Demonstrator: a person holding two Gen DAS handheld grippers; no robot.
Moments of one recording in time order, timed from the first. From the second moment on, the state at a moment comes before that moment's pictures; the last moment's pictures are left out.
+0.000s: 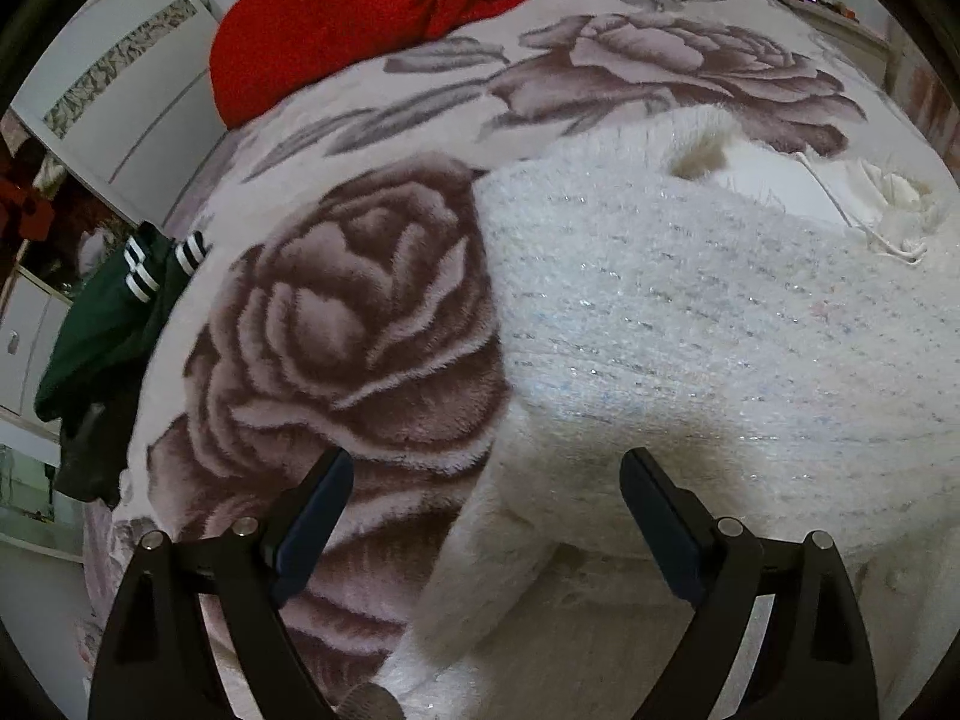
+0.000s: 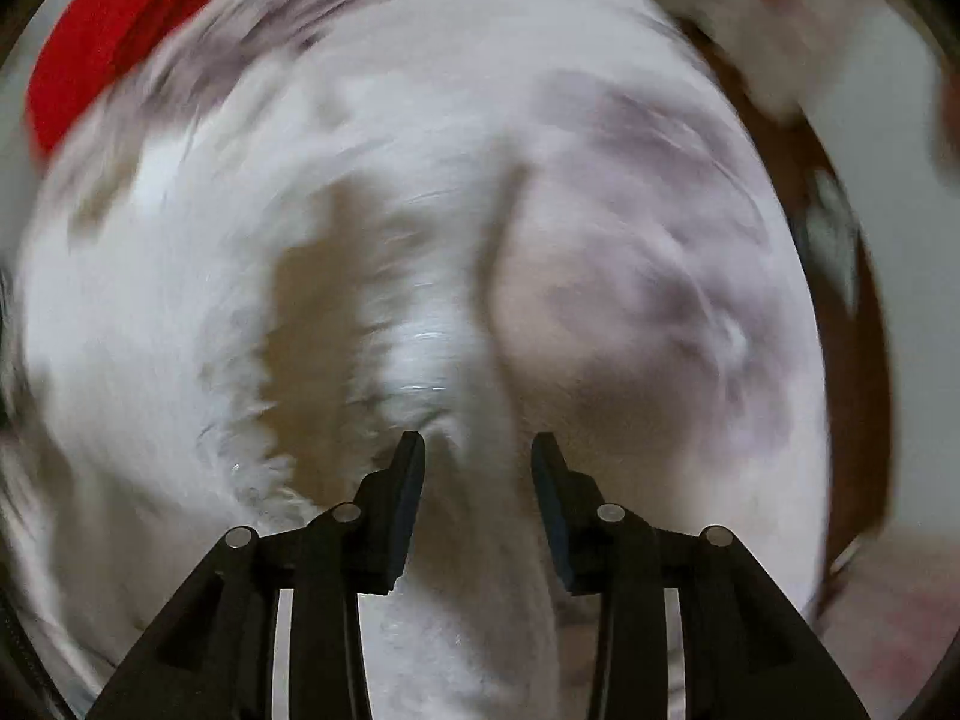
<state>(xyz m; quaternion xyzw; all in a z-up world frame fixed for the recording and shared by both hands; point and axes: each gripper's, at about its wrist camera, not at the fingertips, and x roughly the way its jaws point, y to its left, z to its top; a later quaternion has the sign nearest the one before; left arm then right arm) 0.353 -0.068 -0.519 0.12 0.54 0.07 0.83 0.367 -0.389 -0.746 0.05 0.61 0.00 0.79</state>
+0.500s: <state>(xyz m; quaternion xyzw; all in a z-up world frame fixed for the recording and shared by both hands) 0.358 -0.056 -0.535 0.12 0.55 0.08 0.82 0.369 -0.470 -0.790 0.29 0.58 -0.09 0.76</state>
